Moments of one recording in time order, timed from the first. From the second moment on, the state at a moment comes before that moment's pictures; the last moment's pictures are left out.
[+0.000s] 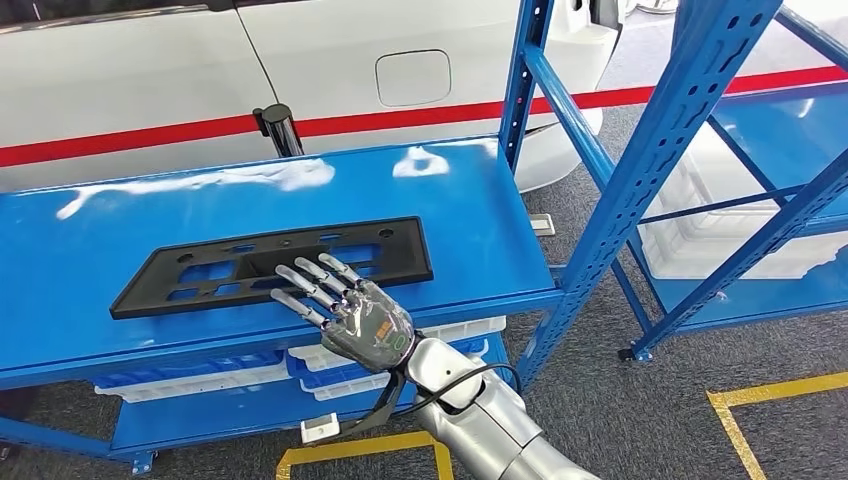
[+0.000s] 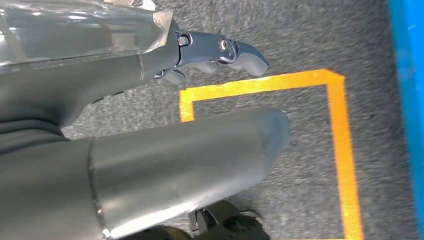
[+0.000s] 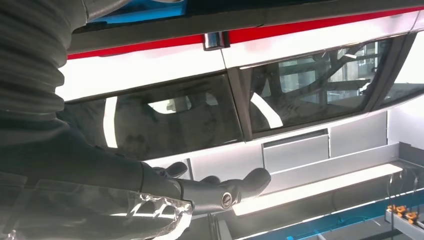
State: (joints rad) left arm -0.05 -0.03 -0.03 -0.18 0.06 0.10 -0.34; right arm -0.42 0.20 0.67 -1.05 1.29 -0.70 -0.35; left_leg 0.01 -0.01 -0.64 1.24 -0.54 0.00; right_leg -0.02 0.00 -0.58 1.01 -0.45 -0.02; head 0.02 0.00
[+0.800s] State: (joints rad) left arm -0.09 -0.05 -0.03 -0.19 0.02 0.19 -0.27; right arm -0.50 0.24 0.86 -0.96 1.21 -0.59 -0.25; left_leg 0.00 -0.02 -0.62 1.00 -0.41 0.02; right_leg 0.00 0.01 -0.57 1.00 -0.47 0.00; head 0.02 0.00
